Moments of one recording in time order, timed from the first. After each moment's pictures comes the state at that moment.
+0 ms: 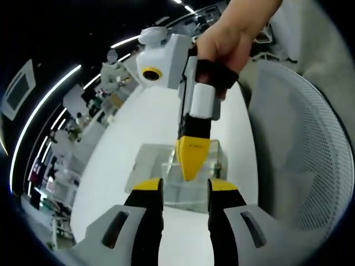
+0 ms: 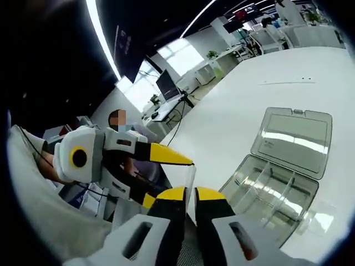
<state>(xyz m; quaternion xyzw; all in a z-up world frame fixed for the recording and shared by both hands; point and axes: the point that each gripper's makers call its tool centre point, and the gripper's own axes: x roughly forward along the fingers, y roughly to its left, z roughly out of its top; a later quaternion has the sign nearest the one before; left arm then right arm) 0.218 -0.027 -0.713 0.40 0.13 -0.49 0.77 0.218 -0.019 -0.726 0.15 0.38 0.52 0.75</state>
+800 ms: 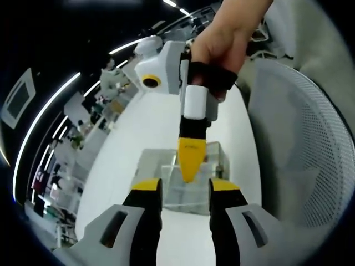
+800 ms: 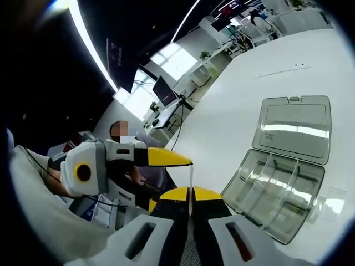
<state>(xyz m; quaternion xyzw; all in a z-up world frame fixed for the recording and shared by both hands) 0.217 -0.031 -0.708 0.40 0.10 -0.49 0.76 0.217 -0.018 -0.722 0.20 0.40 0.51 0.74</state>
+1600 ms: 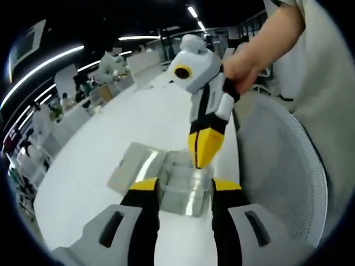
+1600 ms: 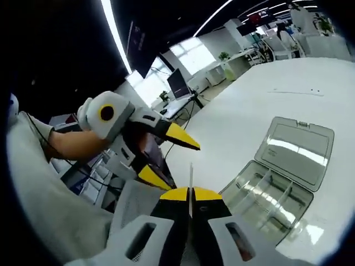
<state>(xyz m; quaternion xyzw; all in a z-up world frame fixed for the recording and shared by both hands) 0.230 -0.013 -0.696 0.24 0.20 -0.57 0.76 0.212 -0.027 -0.711 0.10 0.35 0.56 0.74</state>
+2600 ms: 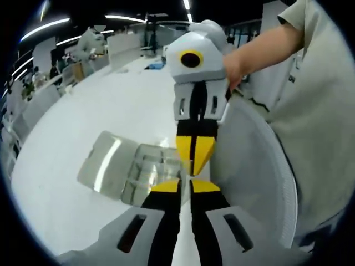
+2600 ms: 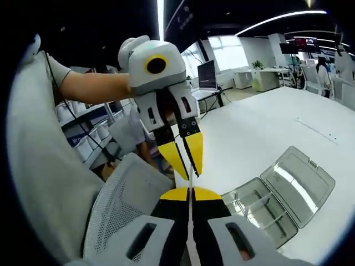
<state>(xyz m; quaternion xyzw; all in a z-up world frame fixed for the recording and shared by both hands) 0.212 -0.023 -0.699 0.21 0.29 -0.64 0.68 0.198 -0.019 -0.711 -0.04 0.28 0.64 0.72</state>
